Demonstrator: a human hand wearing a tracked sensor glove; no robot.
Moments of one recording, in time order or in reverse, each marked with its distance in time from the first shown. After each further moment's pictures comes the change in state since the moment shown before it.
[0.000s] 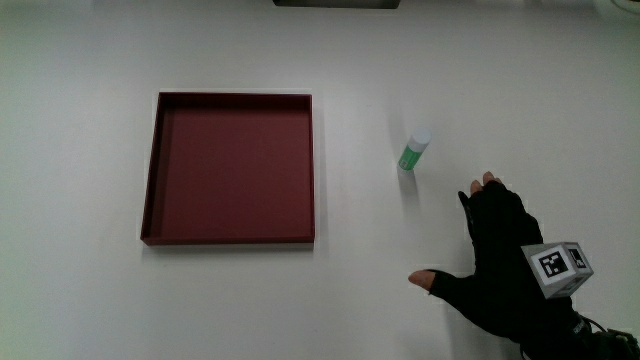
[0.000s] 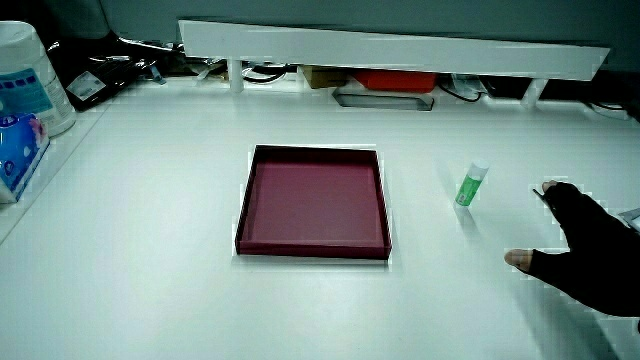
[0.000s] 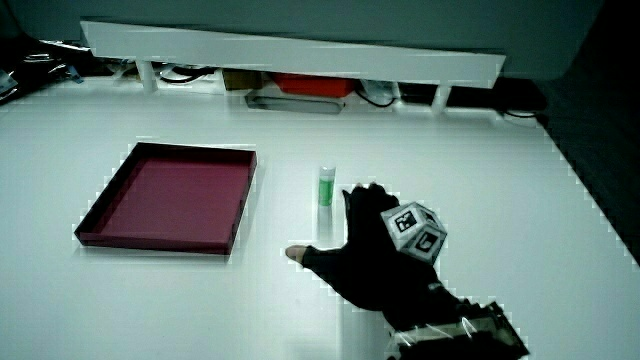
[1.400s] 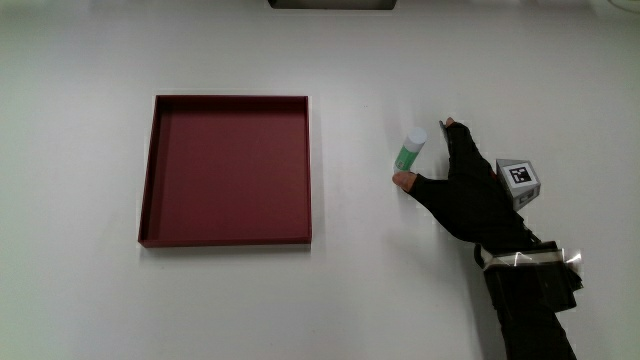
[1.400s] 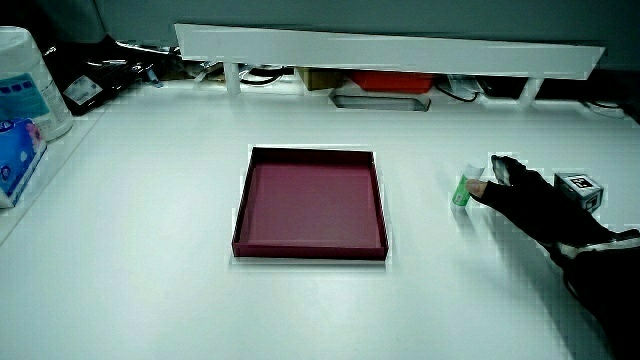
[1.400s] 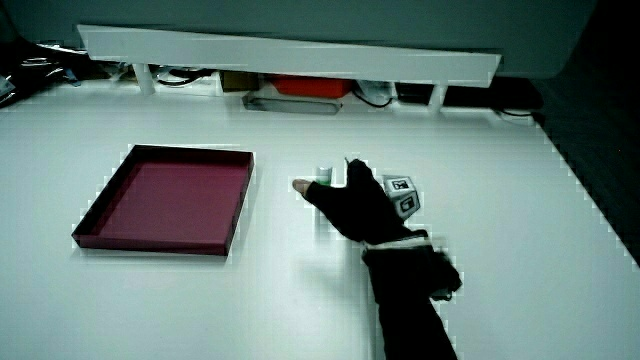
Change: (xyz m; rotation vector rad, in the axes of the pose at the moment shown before) arm 0.062 0.112 -0.035 -0.067 0.573 -0.110
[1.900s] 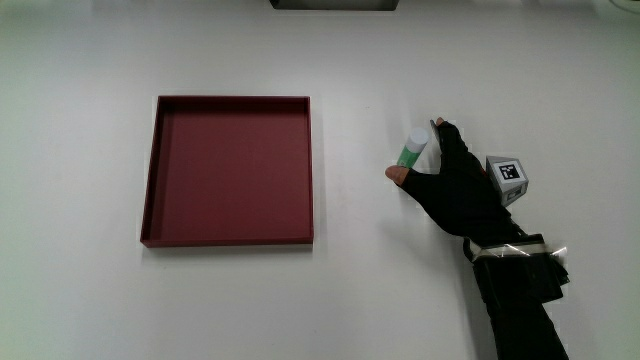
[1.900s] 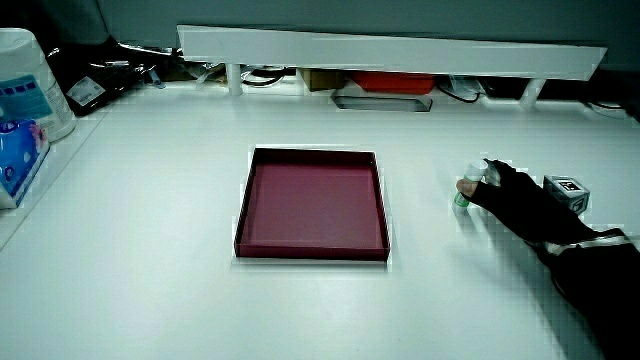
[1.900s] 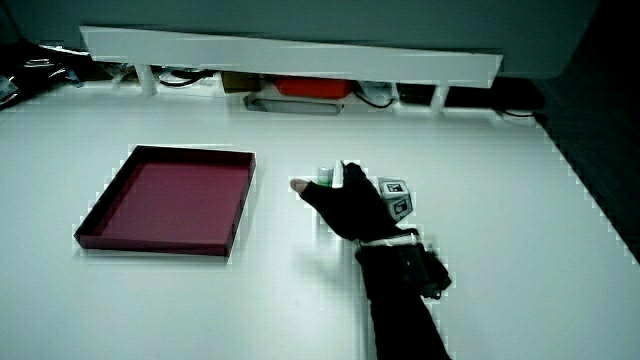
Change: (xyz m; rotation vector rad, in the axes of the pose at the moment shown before) arm 0.013 0.006 -0.004 0.027 0.063 0.015
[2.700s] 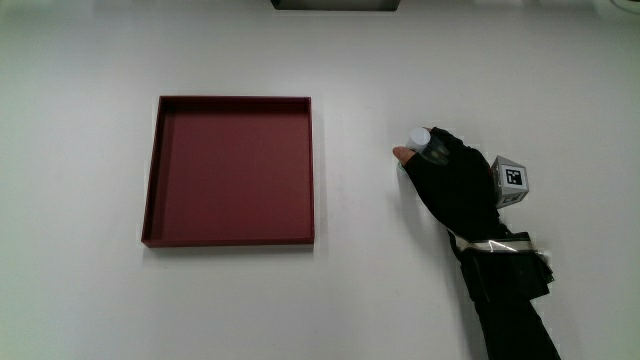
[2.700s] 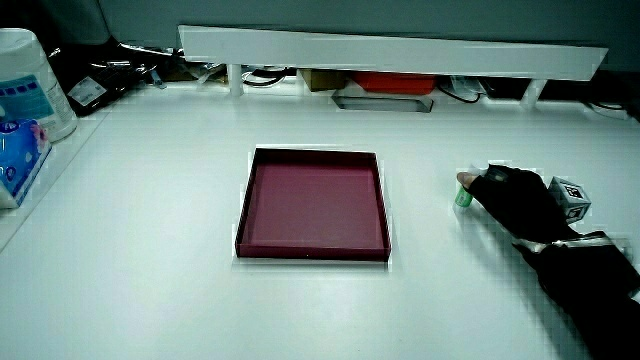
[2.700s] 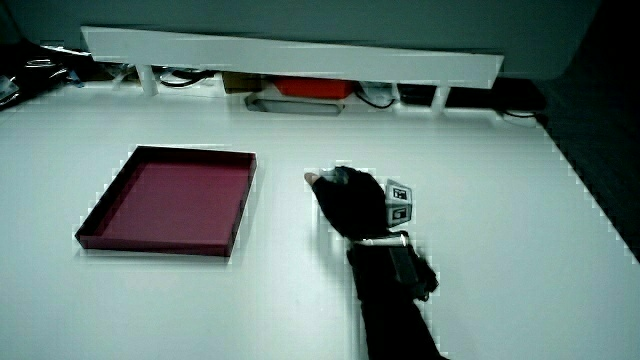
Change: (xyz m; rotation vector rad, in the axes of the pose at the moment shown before) arm 0.013 -0.005 0.000 0.258 0.173 0.092
